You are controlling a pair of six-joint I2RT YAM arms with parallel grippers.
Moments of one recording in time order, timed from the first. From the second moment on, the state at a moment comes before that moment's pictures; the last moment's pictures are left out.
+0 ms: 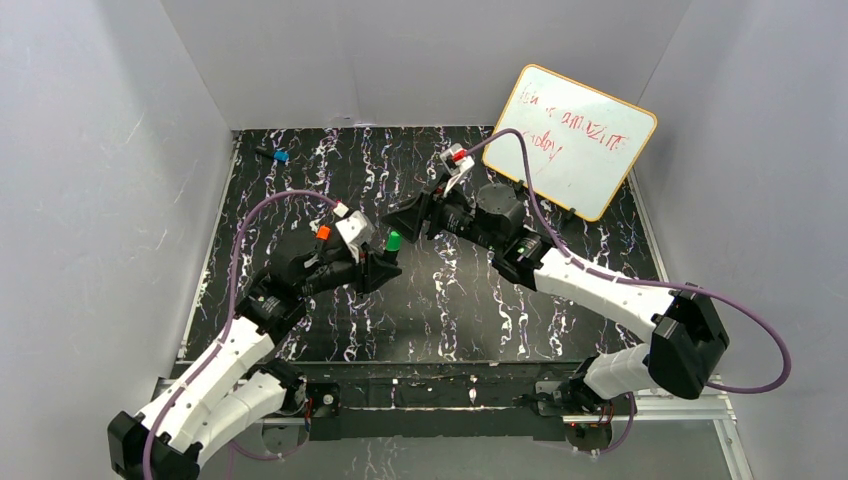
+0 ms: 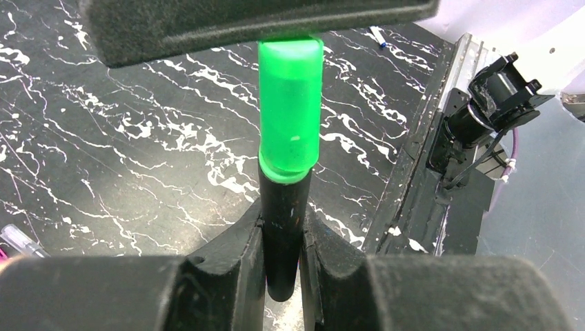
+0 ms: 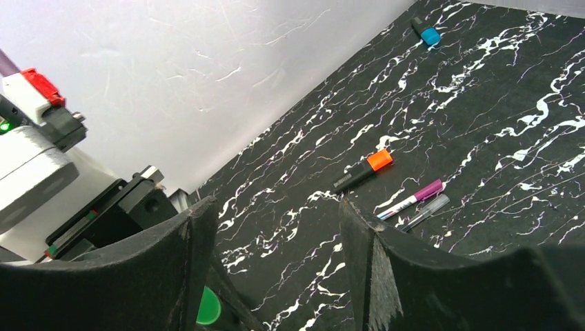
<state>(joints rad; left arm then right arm) -0.54 0.77 0.65 -0.12 0.55 -0.08 0.88 1.37 1.02 0.36 -0.24 0.51</state>
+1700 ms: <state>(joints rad) -0.55 0.77 0.75 -0.29 0.43 -0.07 1.00 1.33 0.92 0.54 -0.04 0.56</state>
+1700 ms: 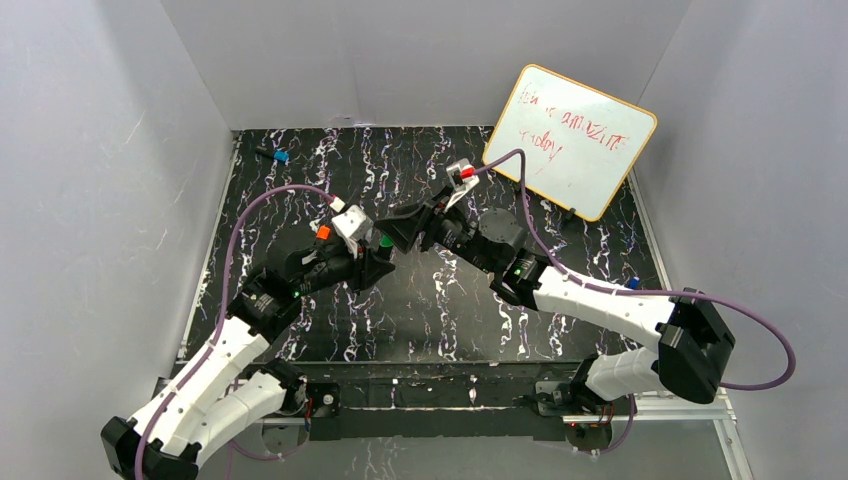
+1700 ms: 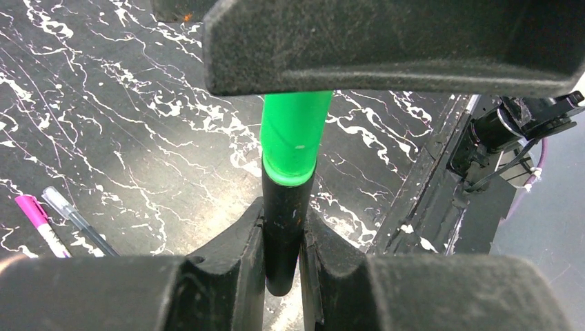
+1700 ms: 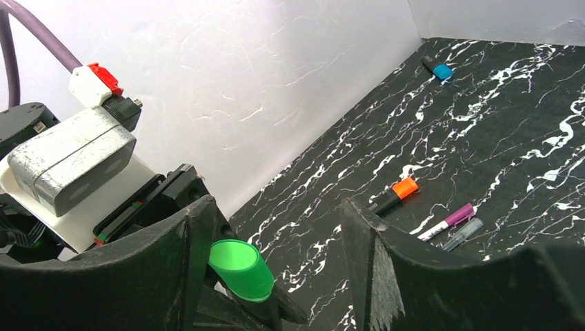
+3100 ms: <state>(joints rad) -0.56 0.74 0.75 -0.27 0.39 -0.01 1.00 1.39 0.81 0.83 -0.08 0.78</state>
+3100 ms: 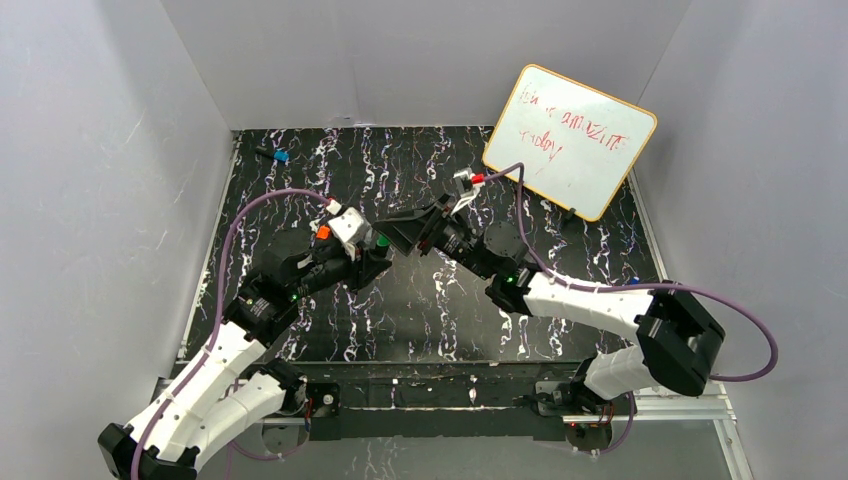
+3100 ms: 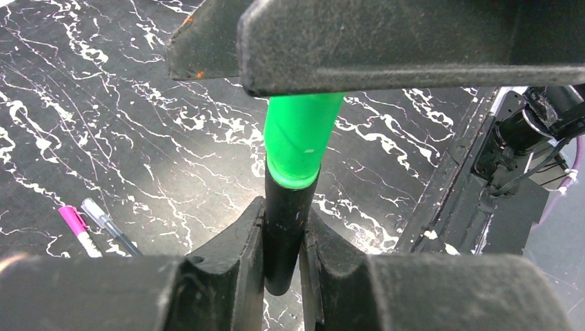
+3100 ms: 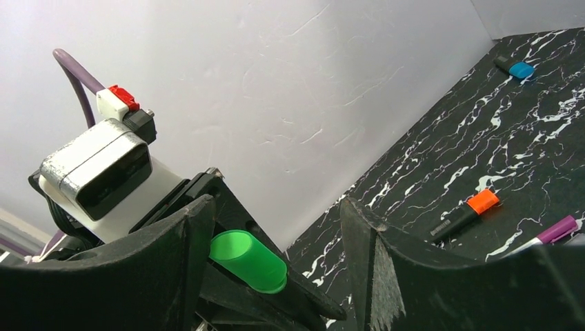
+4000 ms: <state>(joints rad) -0.54 0.70 0.76 -0.20 0.28 -0.03 1.02 1.36 0.75 0.72 -0.06 0.70</state>
